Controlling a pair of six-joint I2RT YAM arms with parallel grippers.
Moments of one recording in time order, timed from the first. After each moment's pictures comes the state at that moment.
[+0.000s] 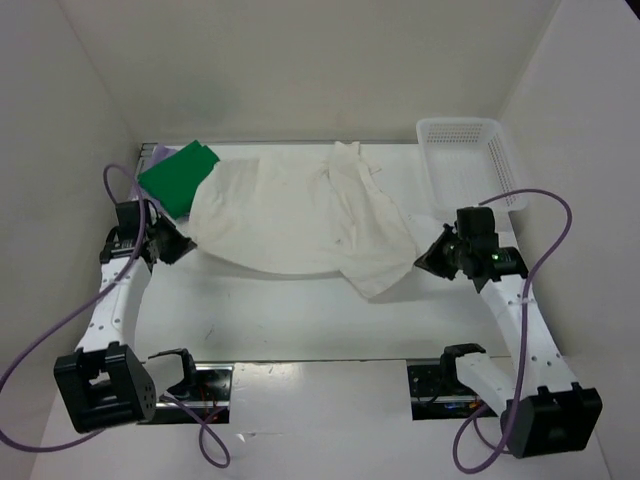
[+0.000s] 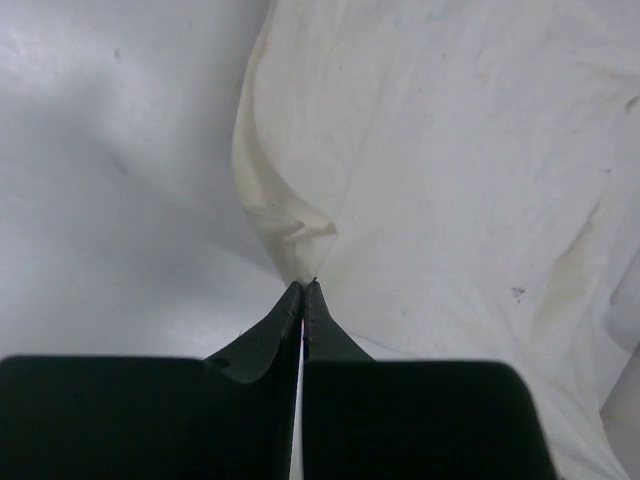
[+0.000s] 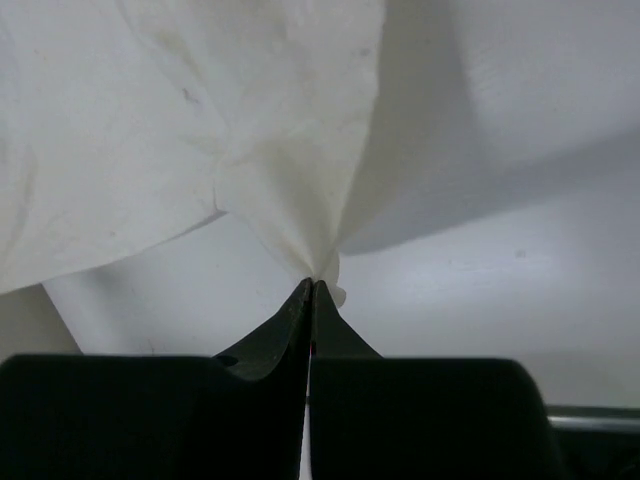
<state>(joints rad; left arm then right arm) 0.23 1.17 0.91 -0.52 0.20 -0.63 0.08 0.98 0.88 -0.77 -0.16 0.73</state>
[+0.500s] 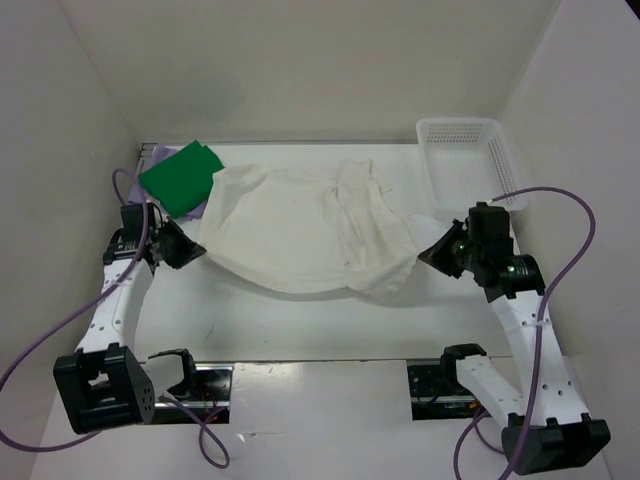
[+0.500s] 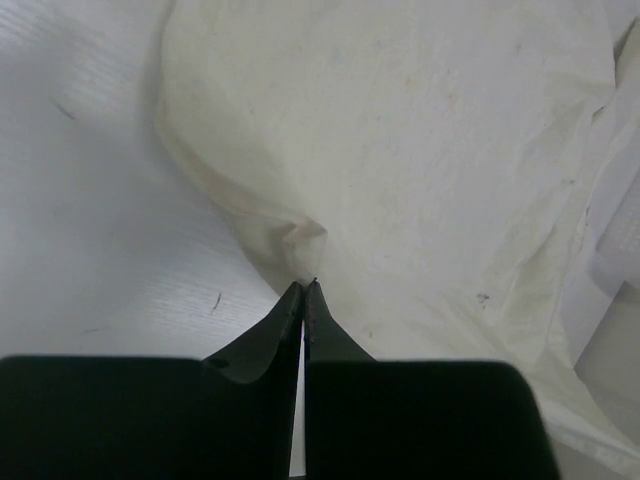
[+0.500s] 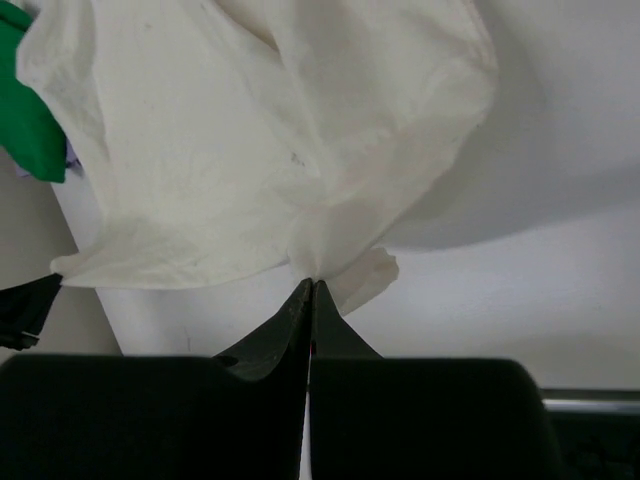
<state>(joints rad) 0.22 1.10 0.83 -0.61 0.29 -0.64 0.09 0.84 0.97 -0.93 -0.15 0.77</state>
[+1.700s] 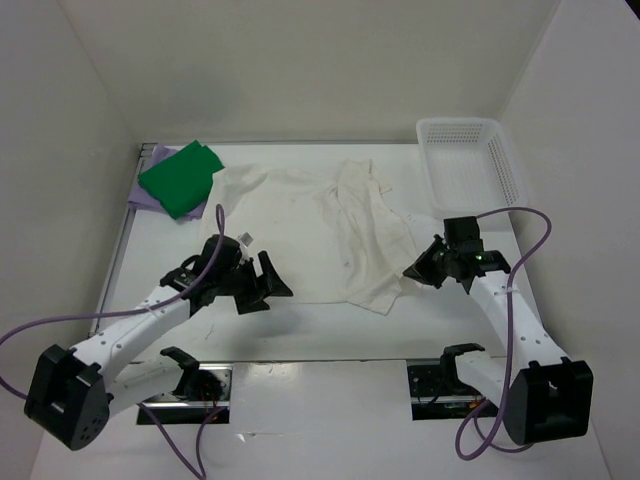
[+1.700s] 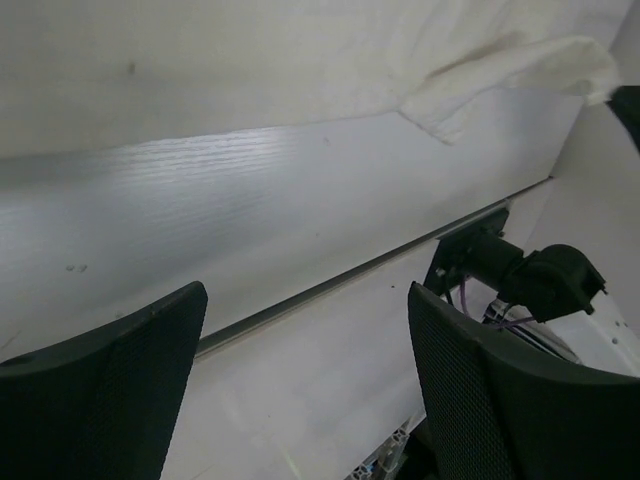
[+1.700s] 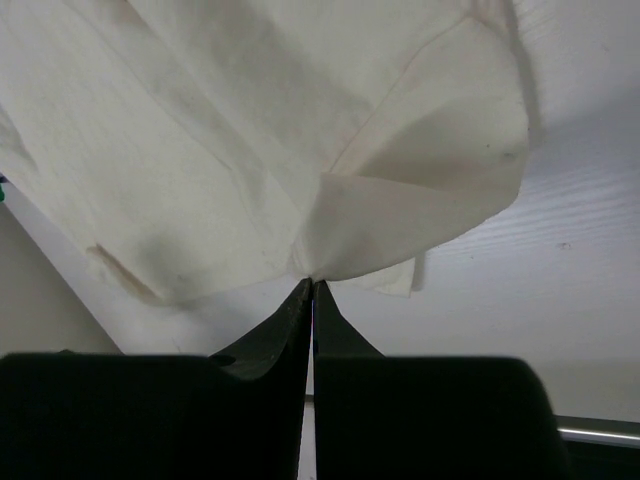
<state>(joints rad) -0.47 1.06 0.60 -0.44 0.41 -0.92 0.10 0.99 0.71 -0.68 -0.22 0.88</state>
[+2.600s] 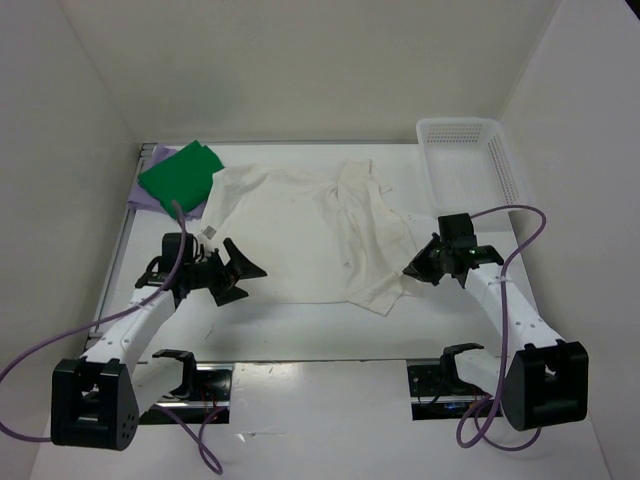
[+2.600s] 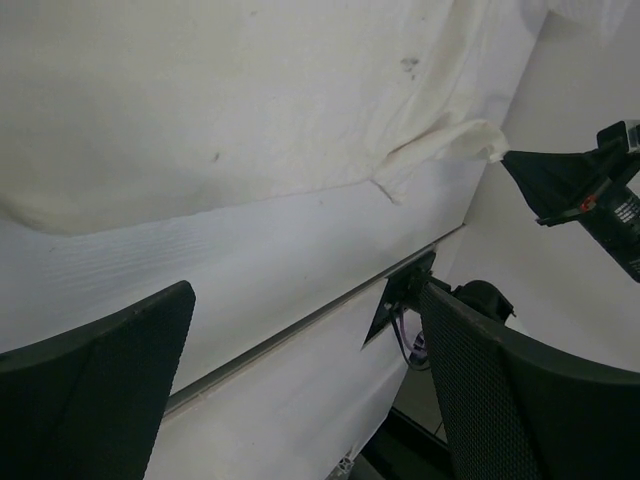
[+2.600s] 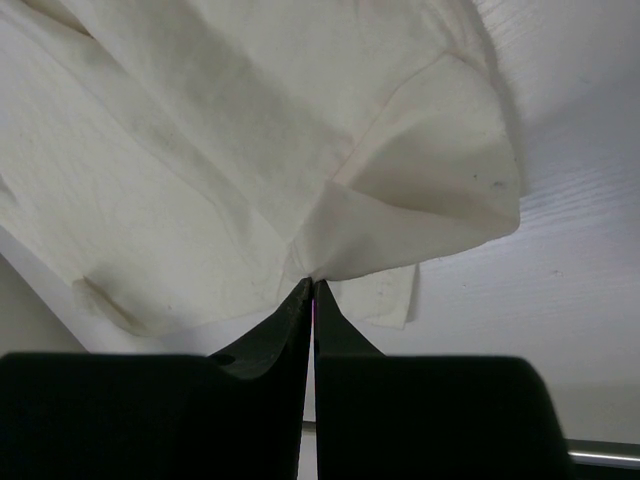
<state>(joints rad) -0.05 1.02 0.52 -0.37 0.69 -0.79 0.12 1.09 0.71 -0.63 -0.15 0.91</state>
